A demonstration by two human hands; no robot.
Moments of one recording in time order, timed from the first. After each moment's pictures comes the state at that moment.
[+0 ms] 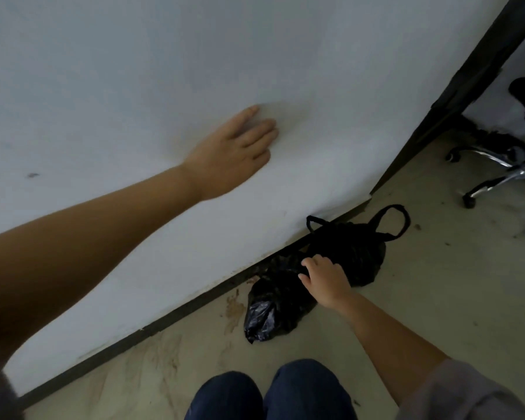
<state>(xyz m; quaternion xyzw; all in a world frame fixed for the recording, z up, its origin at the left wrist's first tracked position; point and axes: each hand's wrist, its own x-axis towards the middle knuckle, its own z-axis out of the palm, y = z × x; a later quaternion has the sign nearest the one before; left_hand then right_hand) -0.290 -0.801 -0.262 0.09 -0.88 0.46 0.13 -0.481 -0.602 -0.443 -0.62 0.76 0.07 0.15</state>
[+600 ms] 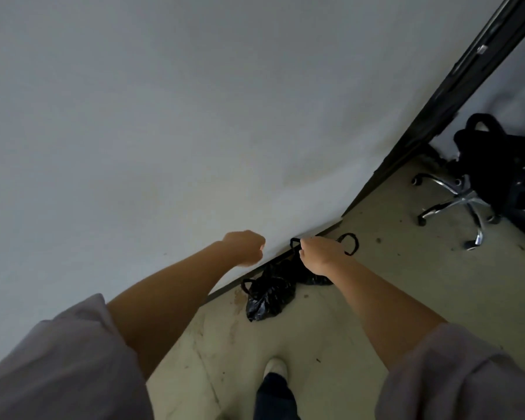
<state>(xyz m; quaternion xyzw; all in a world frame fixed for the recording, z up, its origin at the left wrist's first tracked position) -0.283 -0.681 -0.044 0.38 -0.87 -0.19 -0.23 -0.457 -0.604 -0.057 -0.61 0.74 0.16 0.21</state>
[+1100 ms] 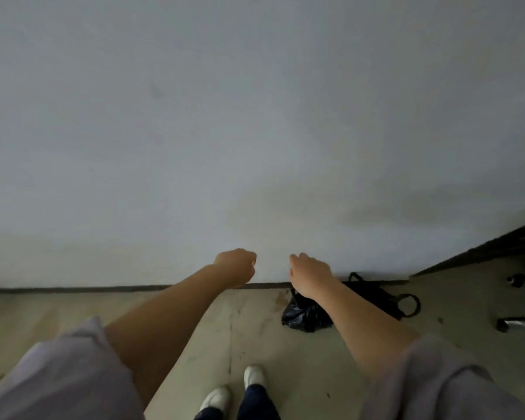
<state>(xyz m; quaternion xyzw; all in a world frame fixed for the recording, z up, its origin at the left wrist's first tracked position) -0.087 -0.599 0.000 0.62 -0.72 -0.27 -0.14 -0.271 -0.604 -0.007 -0.79 0.56 0.18 0.18</state>
